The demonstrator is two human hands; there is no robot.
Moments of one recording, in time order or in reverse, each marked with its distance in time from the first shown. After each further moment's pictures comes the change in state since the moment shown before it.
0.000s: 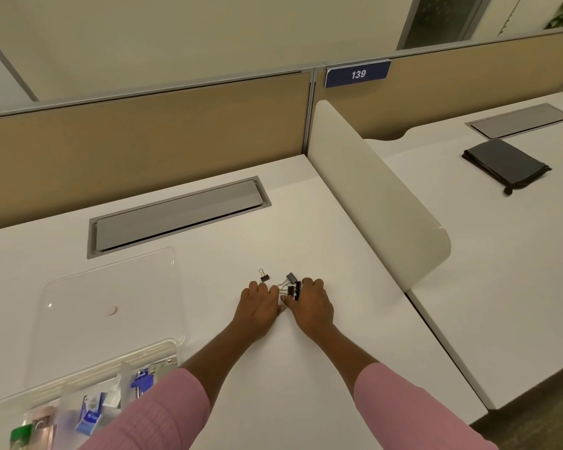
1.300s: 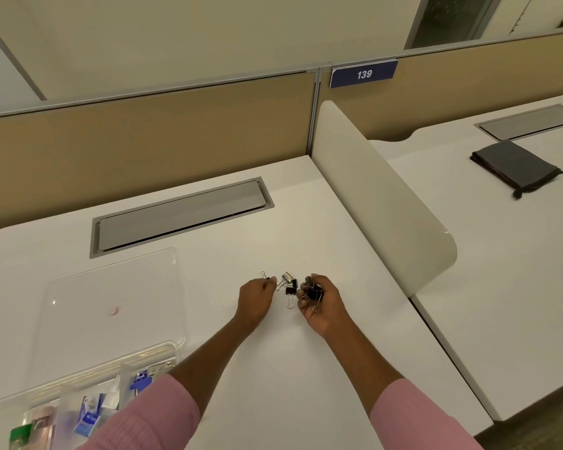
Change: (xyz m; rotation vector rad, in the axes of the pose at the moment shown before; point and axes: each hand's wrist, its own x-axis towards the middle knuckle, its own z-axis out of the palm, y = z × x) left_hand 0.015 0.002 -0.030 -0.951 0.112 -0.409; right_hand 0.008 0.000 -0.033 1.774 -0.350 0.573
